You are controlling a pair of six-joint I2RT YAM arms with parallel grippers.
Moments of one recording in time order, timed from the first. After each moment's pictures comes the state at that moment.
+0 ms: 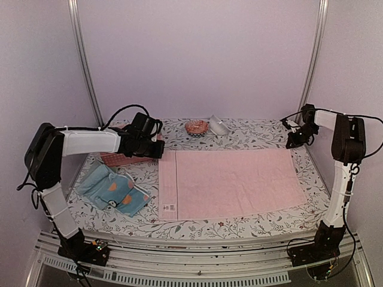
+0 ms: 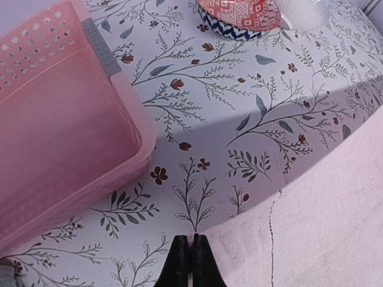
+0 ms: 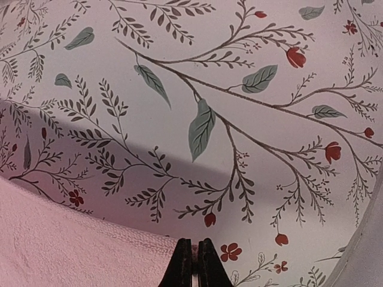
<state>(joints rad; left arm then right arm) -0.57 1.81 1.22 -0.22 -0.13 -0.28 -0.13 2.18 1.75 -0.78 -0.25 -0.44</state>
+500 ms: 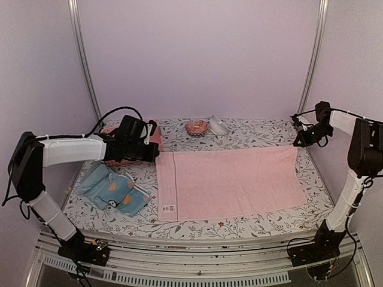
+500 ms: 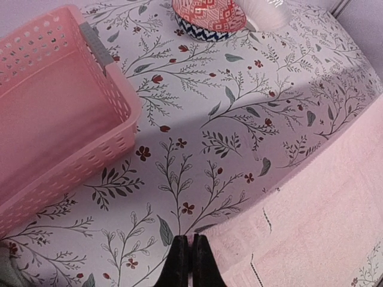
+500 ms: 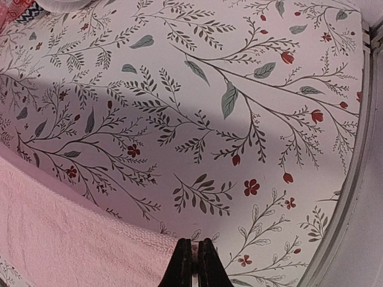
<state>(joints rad) -0.58 1.63 1.05 -0.17 -0.05 -0.28 -0.18 1.89 1.50 -0.75 -0.38 -0.47</state>
